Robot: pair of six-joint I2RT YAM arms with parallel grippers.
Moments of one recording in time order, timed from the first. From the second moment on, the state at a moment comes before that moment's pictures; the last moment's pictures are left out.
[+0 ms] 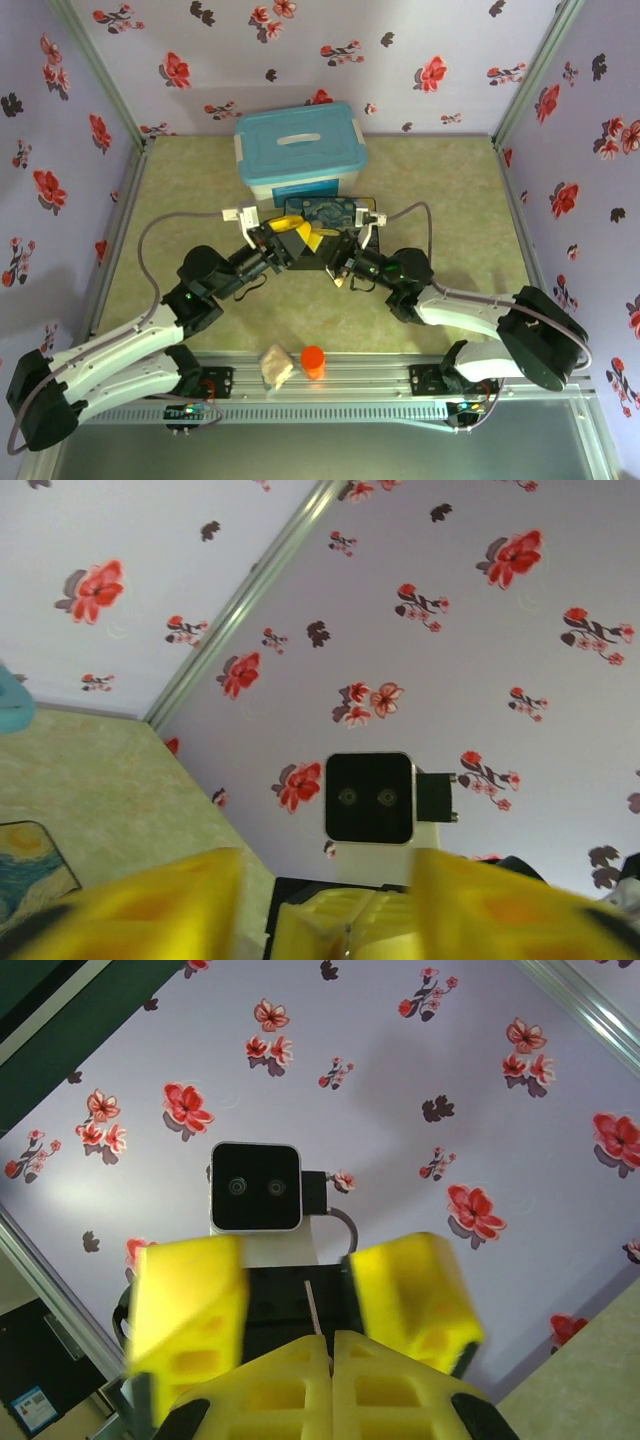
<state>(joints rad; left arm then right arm) -0.90 0.88 0.57 0.54 0.06 -0.73 0.89 1.30 0.50 1.26 -0.40 0.97</state>
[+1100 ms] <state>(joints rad) -0.95 1.16 0.71 0.03 -0.13 -0.79 0.83 0.79 0.40 0.02 0.07 0.79</state>
